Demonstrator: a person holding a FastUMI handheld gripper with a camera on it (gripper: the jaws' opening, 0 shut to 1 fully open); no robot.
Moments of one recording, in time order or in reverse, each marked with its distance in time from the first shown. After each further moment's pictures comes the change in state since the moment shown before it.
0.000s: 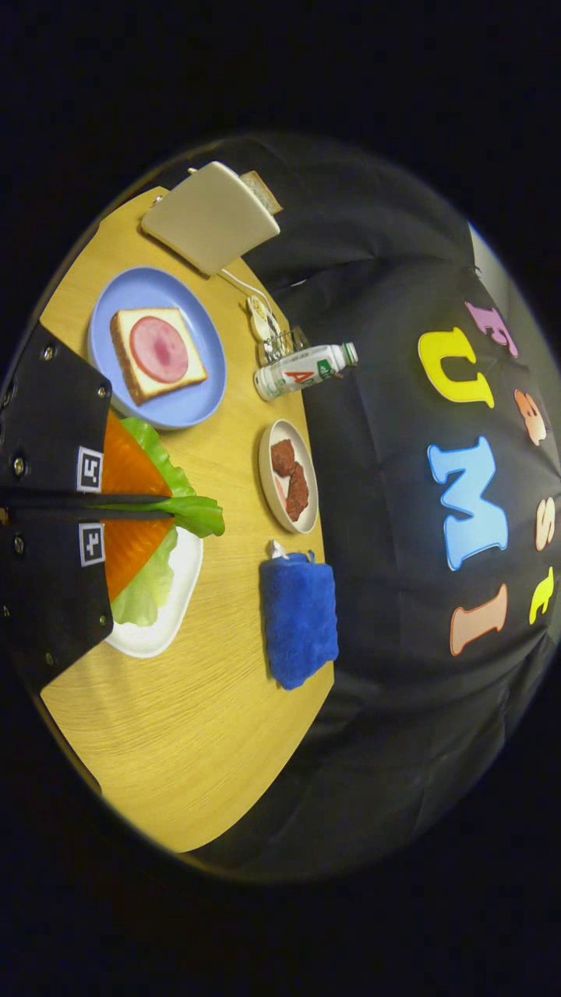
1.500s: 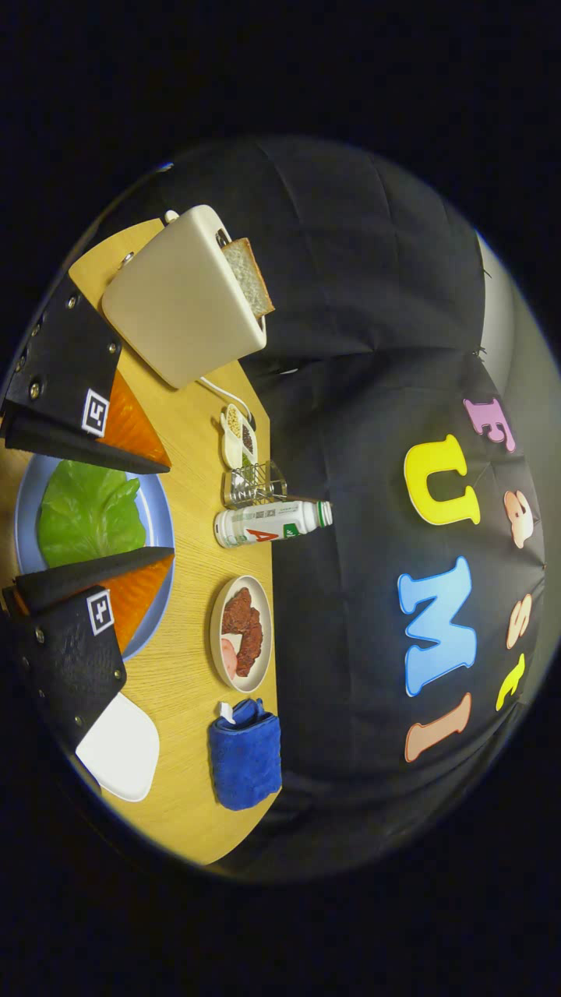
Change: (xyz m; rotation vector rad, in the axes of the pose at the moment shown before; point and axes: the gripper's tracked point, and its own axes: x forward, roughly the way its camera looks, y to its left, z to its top) arm 0.020 0.176 0.030 -0.113 -0.142 0.224
